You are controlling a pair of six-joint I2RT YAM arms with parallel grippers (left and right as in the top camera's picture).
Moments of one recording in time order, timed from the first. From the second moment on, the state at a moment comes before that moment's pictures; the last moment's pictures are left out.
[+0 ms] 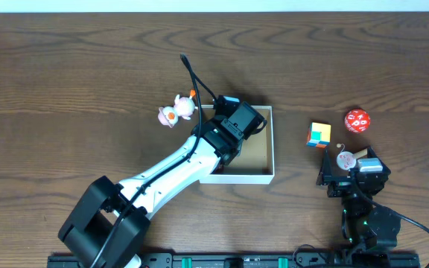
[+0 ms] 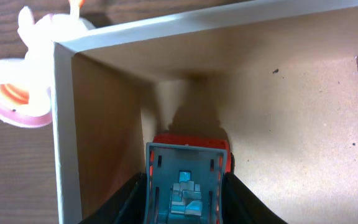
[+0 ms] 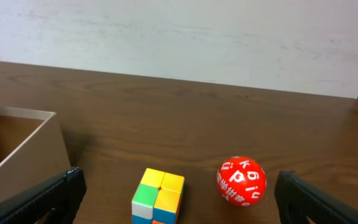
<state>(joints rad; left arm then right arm) -0.77 1.72 1.15 -0.65 -0.38 -0.54 -0.02 0.01 0.03 -0.11 -0.06 -0.05</state>
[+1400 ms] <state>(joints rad) -0.77 1.65 1.15 -0.82 -0.25 -0.70 -0.02 0.01 0.03 -0.11 -0.06 -0.05</state>
